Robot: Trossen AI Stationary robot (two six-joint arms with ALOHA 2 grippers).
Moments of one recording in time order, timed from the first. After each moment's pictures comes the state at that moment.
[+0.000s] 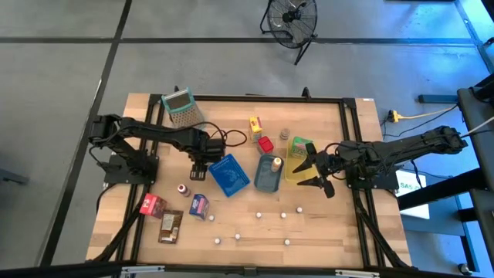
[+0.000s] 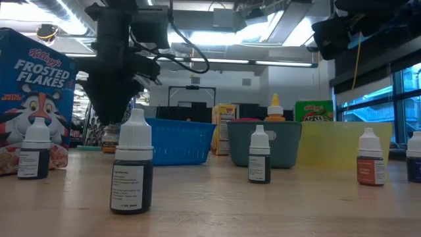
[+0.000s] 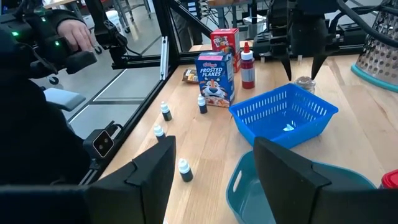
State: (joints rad) left arm 0.08 1.53 0.99 -0.94 -0.07 0.09; right arm 0.20 0.77 0.43 0.08 -0.13 0.17
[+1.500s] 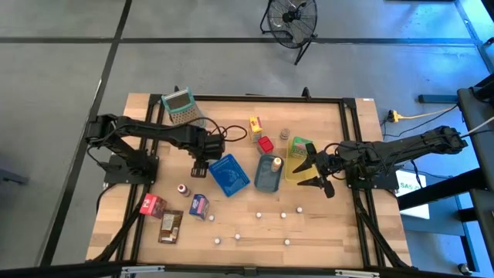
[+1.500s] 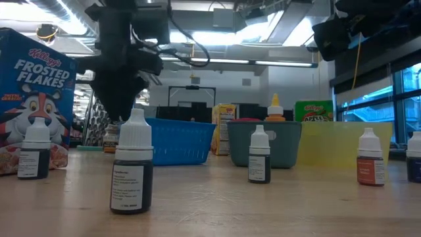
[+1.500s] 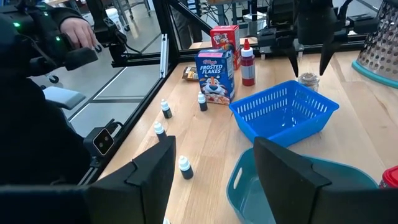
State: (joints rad) left arm 0.12 1.50 0.97 -0.88 -0.07 0.14; right arm 0.20 0.77 0.43 0.07 -0.14 0.18
